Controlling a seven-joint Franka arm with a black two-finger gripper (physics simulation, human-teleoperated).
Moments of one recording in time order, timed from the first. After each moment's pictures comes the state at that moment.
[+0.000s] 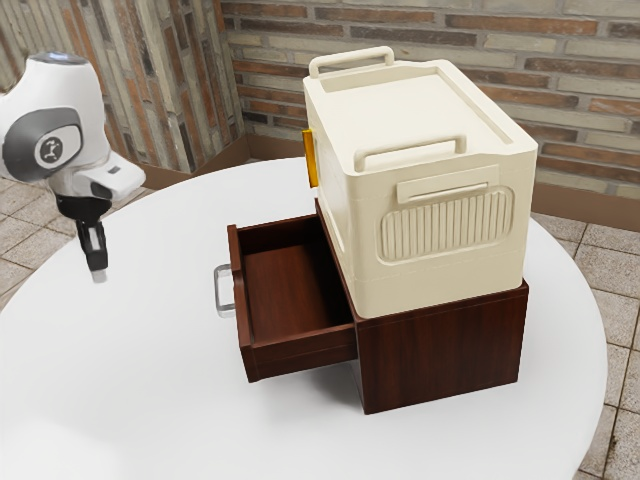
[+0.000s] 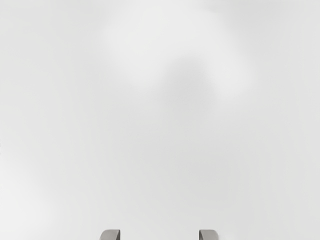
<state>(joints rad) 0.11 -0.29 0.04 -2.26 0.17 1.92 0.77</state>
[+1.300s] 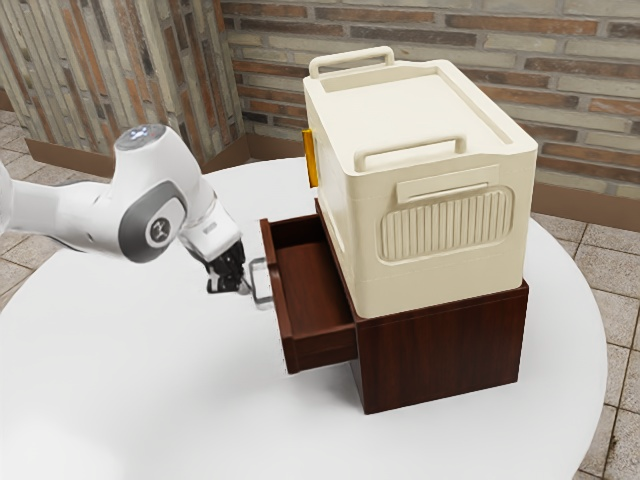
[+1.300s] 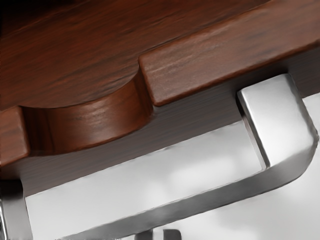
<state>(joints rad) 0.05 -0.06 -0.13 -2.32 -0.13 2.52 1.23</state>
